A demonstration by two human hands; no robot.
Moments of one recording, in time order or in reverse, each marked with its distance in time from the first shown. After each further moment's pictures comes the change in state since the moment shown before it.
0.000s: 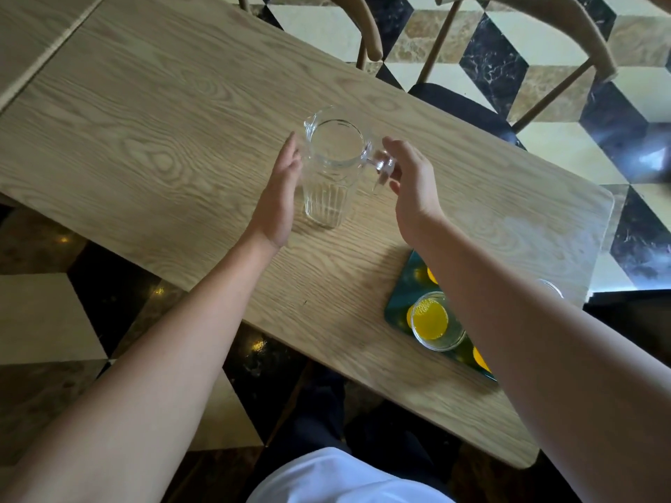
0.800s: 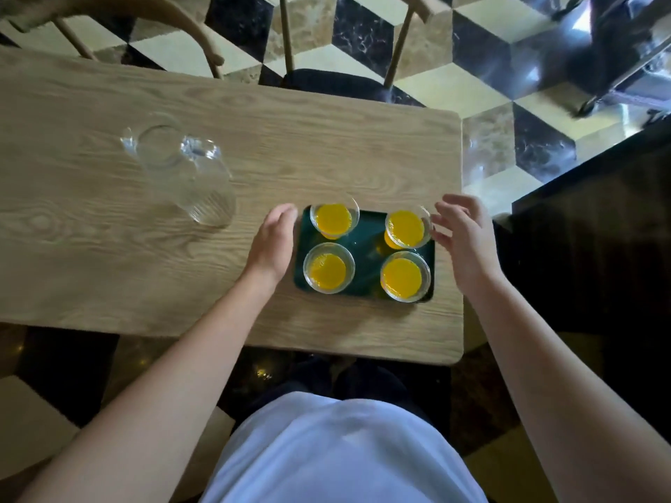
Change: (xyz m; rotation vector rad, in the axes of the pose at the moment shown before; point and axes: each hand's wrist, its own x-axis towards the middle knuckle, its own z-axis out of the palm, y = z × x) left_hand -0.081 0.018 0.165 0.249 -0.183 -0.328; right_hand -0.162 0.057 -0.246 0.132 0.547 0.085
